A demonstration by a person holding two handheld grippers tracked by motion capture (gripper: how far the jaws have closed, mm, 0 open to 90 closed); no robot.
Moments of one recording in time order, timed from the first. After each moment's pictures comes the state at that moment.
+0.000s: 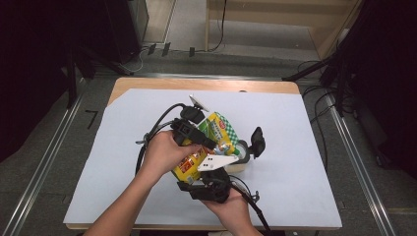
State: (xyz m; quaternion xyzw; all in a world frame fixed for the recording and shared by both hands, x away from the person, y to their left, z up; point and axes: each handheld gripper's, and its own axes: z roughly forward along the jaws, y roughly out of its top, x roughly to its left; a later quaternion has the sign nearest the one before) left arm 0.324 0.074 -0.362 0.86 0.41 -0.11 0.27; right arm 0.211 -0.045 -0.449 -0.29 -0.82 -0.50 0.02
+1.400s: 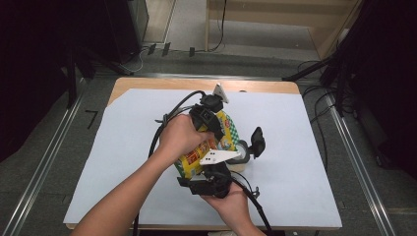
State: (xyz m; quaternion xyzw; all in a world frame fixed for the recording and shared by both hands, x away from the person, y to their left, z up) left arm 0.356 0.024 -0.353 0.89 0.41 -0.08 0.17; right arm 0.221 -0.046 -0.448 -0.31 -0.80 -0.51 0.04
